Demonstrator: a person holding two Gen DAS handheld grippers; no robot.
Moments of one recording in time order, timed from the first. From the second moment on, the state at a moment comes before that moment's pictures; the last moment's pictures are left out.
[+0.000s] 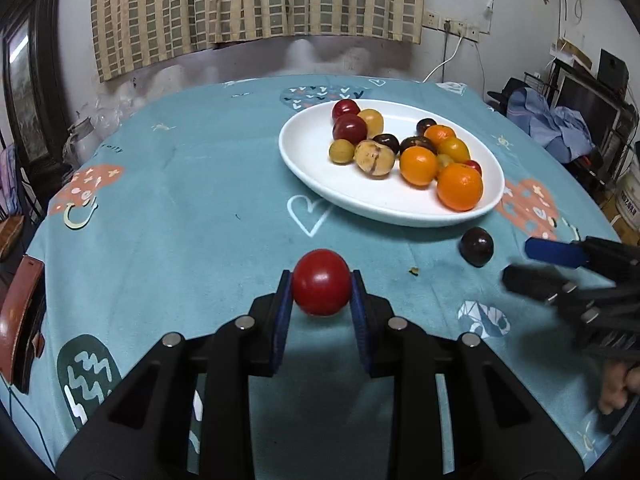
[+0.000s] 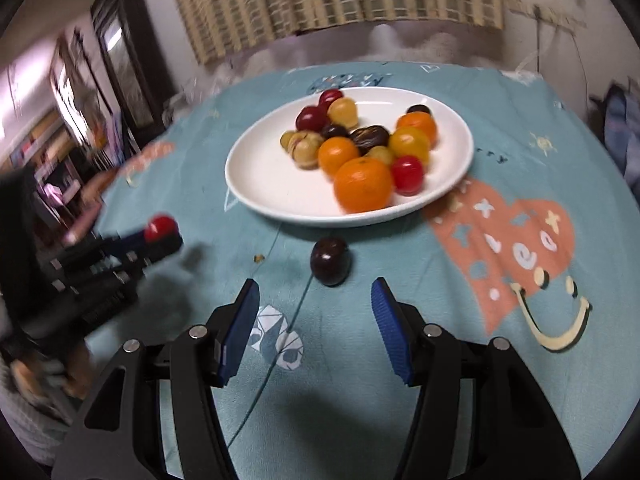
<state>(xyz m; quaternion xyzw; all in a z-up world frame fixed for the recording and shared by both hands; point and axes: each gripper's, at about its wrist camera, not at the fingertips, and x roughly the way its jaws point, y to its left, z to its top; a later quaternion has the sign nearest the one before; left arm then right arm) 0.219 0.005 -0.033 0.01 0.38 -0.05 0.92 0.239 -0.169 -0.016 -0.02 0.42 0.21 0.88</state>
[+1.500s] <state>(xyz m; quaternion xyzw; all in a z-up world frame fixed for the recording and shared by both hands) 0.212 -0.010 -0.042 0.05 0.38 -0.05 0.92 0.208 -0.156 -0.013 -0.01 0.40 0.22 0.89</state>
